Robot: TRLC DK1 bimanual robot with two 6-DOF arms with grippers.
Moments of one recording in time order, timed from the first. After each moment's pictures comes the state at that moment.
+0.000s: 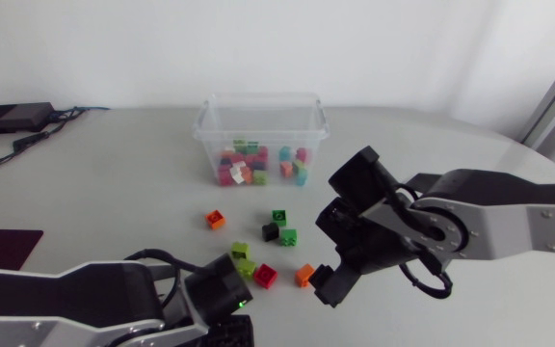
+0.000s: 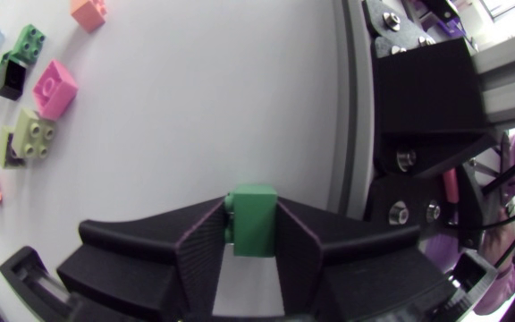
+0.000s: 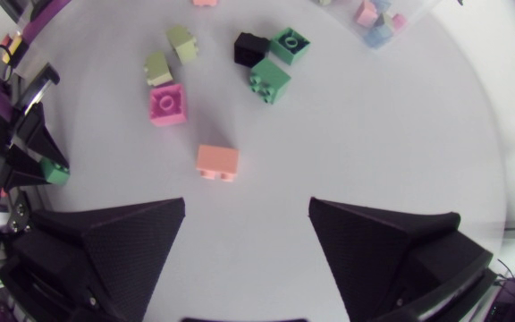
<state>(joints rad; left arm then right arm) -1.01 1.53 0.61 -0.49 0.22 0.39 0.69 1.47 0.79 -0.50 -0.01 -0.11</state>
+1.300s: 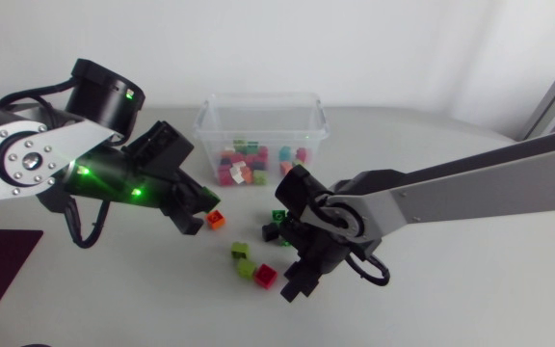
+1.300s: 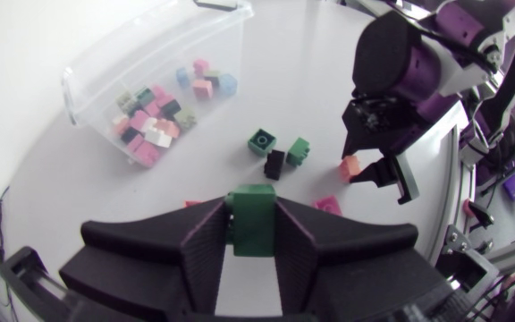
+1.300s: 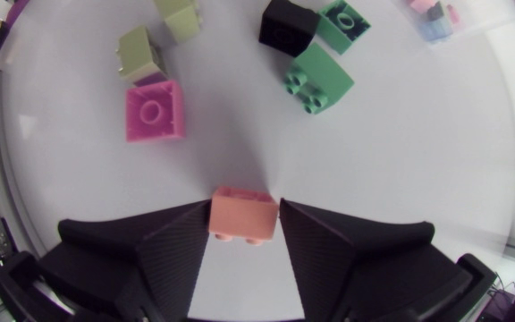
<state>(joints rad) -0.42 1.36 0.94 -0.47 0.26 0.37 0.75 1.82 0.97 -0.51 0.01 -0.08</state>
